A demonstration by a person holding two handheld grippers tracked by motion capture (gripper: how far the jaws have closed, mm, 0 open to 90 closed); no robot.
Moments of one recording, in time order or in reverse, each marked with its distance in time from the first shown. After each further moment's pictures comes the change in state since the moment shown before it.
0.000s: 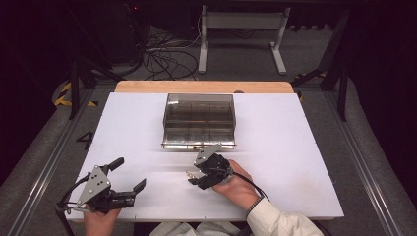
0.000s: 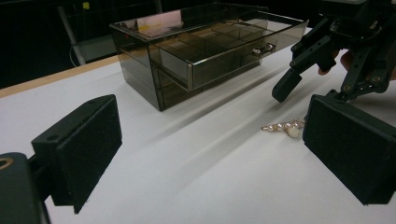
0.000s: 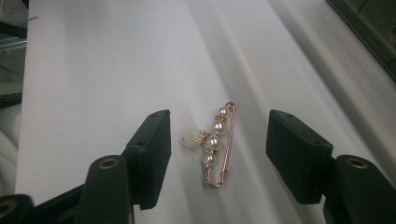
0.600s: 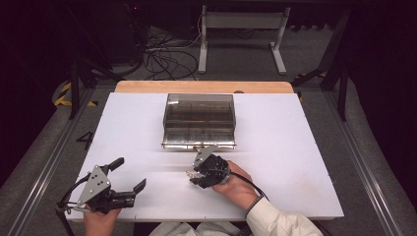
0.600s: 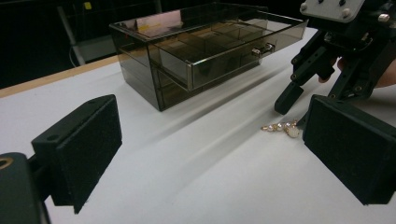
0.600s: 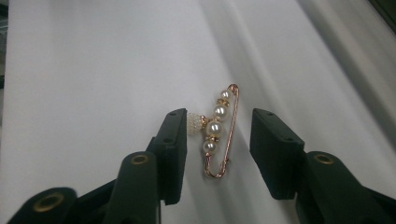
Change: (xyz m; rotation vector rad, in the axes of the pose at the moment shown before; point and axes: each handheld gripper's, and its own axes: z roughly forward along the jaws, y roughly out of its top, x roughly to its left) left arm 0.000 0.000 0.000 0.000 0.000 0.002; right arm -0.001 -0.003 0.009 0.066 0.007 -0.006
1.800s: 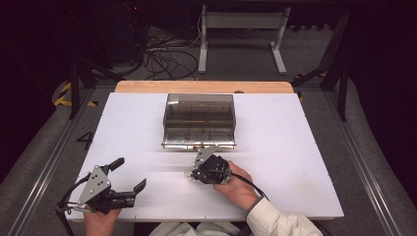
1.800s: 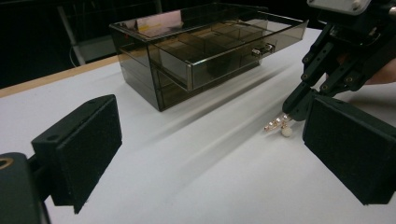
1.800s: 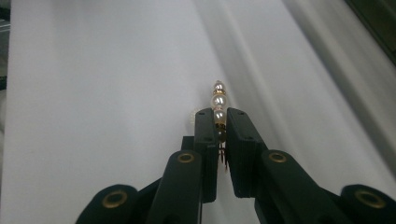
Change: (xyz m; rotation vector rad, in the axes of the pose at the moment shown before) left arm 0.000 0.000 0.000 -0.001 0.000 -0.001; right arm 0.005 0.002 -0.008 -0.023 -0.030 -0.014
